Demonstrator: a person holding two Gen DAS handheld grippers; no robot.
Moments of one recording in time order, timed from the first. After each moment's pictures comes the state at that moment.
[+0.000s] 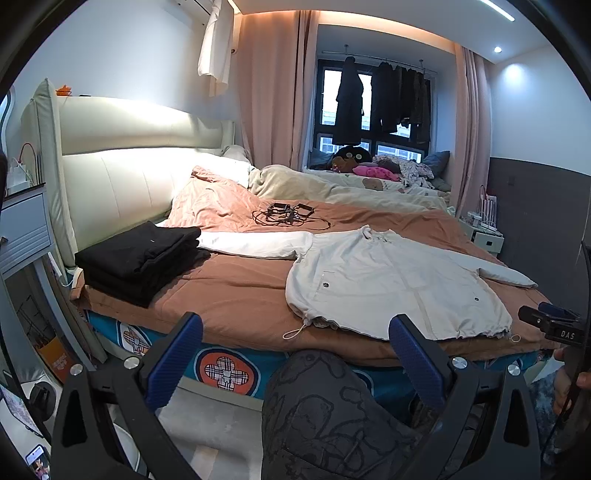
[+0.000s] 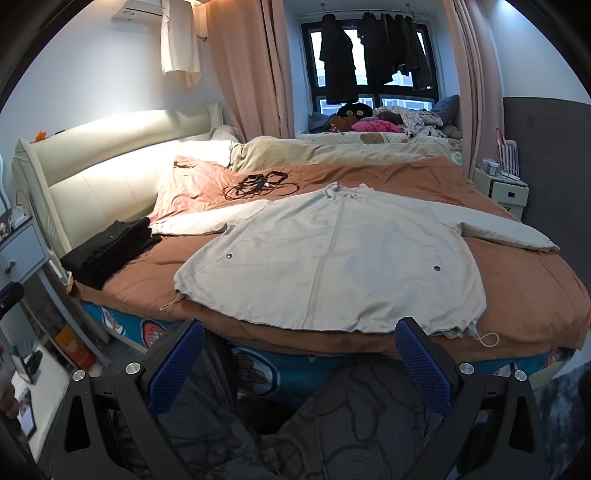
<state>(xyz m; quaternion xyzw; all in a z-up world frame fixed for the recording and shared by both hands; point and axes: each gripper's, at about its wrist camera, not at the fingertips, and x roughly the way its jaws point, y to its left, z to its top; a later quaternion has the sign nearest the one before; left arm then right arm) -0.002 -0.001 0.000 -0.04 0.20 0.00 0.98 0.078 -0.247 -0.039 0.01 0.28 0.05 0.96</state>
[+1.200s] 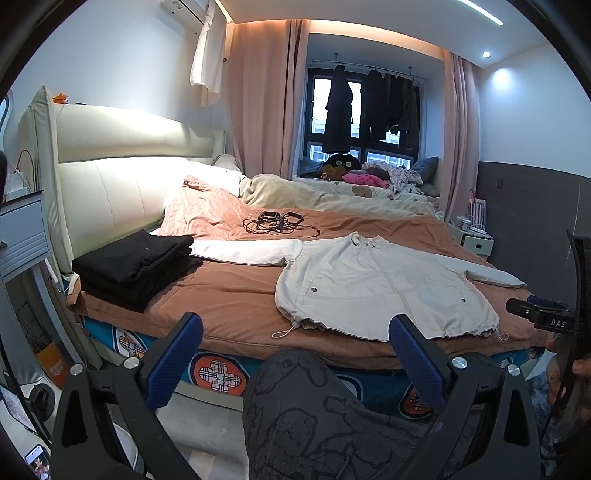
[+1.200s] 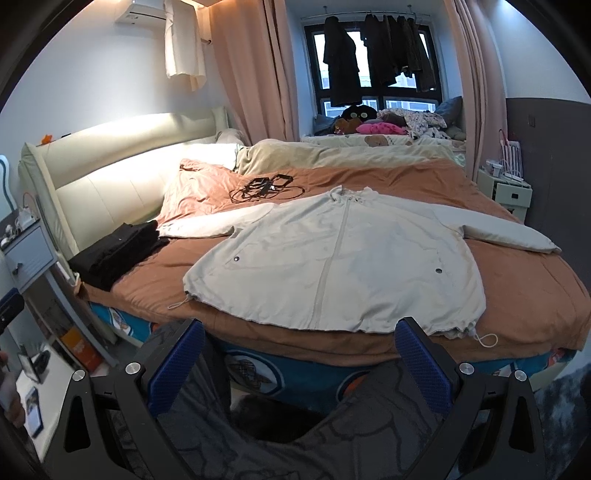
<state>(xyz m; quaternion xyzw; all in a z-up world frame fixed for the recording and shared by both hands) -0.026 -0.008 0.009 -0.04 0.18 -0.02 0.98 0.067 -0.248 -0.030 0.02 0.27 0.06 0.96</state>
